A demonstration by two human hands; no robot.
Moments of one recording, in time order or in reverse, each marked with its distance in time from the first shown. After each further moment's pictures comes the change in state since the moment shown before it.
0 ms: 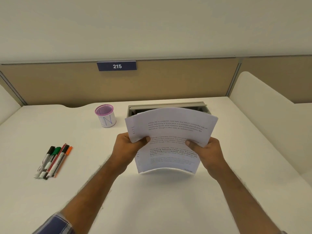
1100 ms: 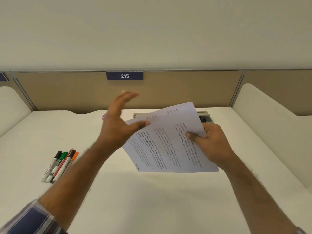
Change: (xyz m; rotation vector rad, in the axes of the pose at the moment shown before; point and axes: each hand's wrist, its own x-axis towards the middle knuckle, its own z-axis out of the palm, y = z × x) left_hand 0.006 0.092 -0.035 0.493 0.171 0.527; right_hand 0.006 -0.074 0.015 -0.445 -0.113 -0.218
